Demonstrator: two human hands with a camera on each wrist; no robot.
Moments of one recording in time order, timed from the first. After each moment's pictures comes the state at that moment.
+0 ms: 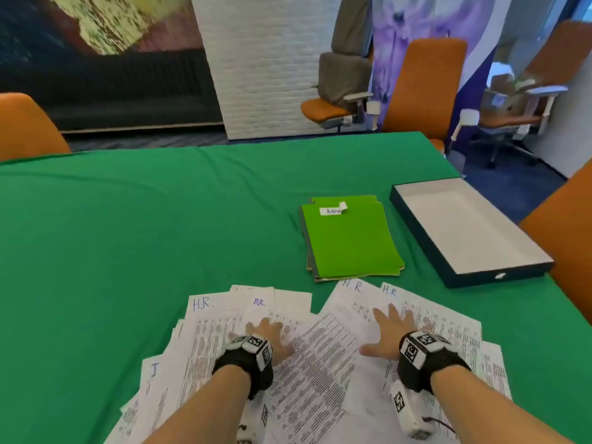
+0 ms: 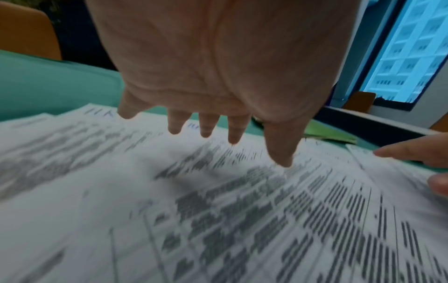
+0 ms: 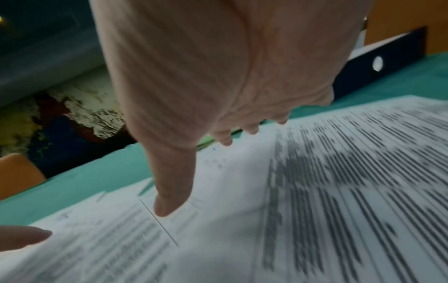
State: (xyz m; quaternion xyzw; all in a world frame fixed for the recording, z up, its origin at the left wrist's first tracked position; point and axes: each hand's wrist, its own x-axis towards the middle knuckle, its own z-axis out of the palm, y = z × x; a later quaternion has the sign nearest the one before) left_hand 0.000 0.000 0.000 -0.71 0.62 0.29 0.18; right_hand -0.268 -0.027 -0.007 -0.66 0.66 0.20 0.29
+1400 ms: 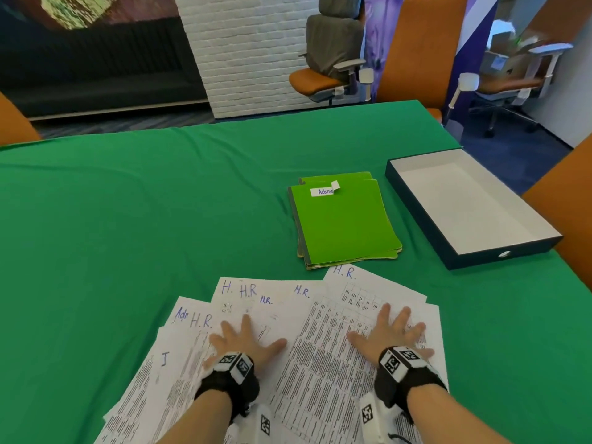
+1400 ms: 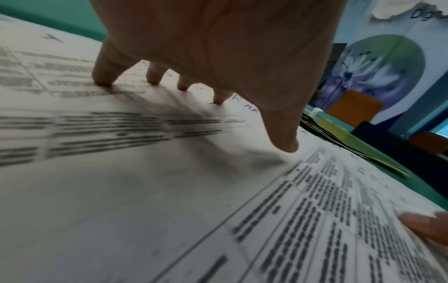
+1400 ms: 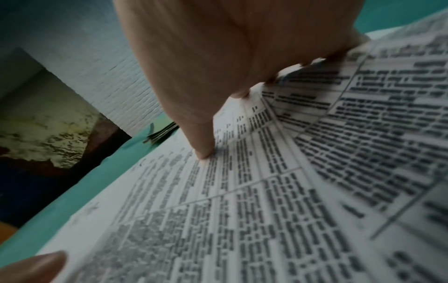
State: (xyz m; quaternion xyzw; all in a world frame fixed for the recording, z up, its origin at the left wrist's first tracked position) left_hand 0.015 0.009 -0.047 -0.83 0.47 0.29 0.10; right_hand -0.243 -0.009 -0.046 -0.50 0.80 0.09 0.33
